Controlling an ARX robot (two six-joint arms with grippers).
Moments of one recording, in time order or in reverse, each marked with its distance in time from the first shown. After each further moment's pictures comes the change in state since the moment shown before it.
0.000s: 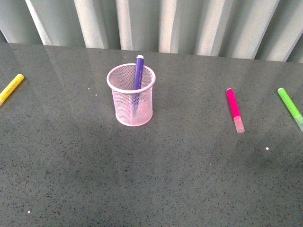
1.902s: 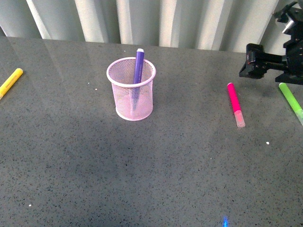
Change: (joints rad) left arm 0.000 -0.002 0.000 -0.005 0.000 0.002; right arm 0.025 2.090 1.175 0.023 -0.177 0.066
